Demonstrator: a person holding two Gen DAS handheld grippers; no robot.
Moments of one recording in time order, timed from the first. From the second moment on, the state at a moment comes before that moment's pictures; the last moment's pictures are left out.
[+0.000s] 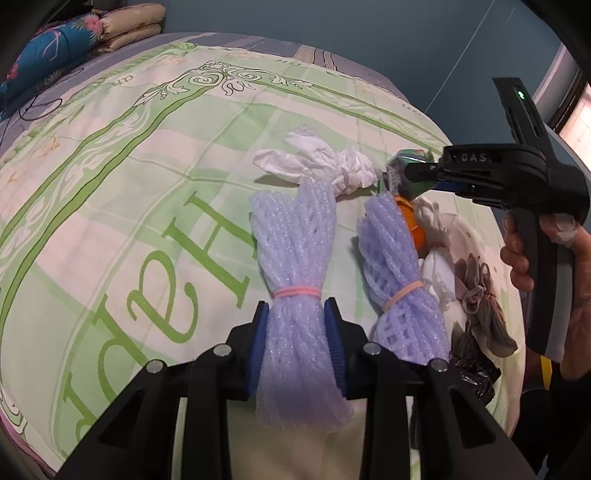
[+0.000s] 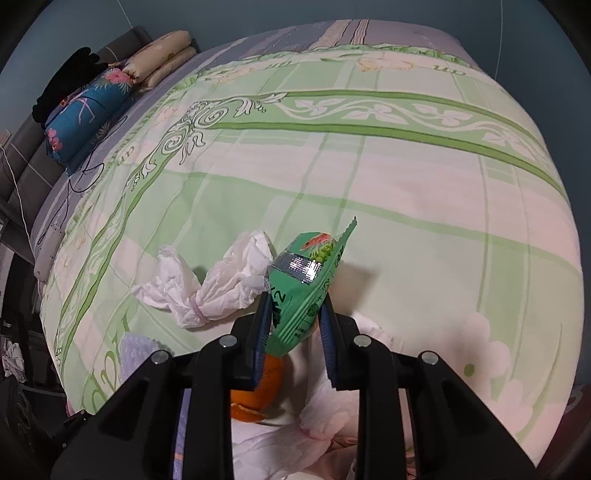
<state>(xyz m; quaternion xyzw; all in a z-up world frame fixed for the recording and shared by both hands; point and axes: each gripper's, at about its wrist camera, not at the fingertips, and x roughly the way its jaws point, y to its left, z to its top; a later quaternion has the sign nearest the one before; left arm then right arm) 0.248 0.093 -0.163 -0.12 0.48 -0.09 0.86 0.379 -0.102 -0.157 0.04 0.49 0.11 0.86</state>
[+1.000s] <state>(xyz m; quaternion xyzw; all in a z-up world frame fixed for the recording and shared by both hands) 0.186 0.081 -0.052 -0.09 0.38 -0.11 0.91 0.232 -0.188 -0.027 0.05 0.37 0.14 0.92</state>
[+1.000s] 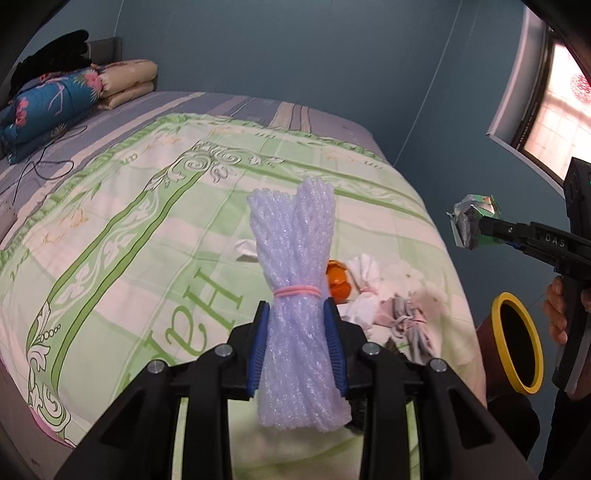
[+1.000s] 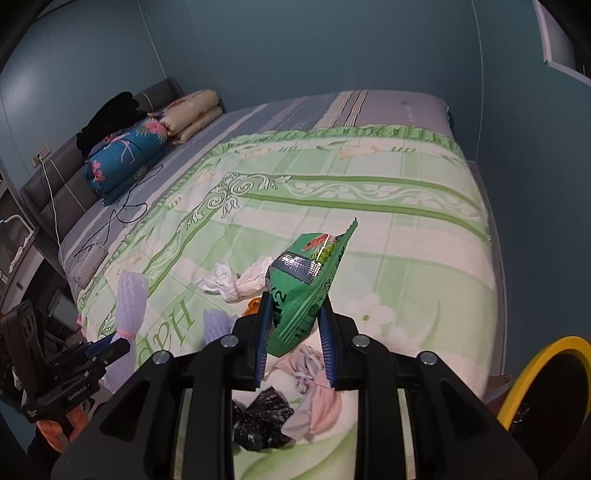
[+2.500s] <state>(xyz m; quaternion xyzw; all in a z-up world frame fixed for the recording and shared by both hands) 0.122 -0.209 0.044 0.05 0.30 -0.33 0.89 0.061 -0.437 0.039 0.12 0.24 -0.03 0.96</state>
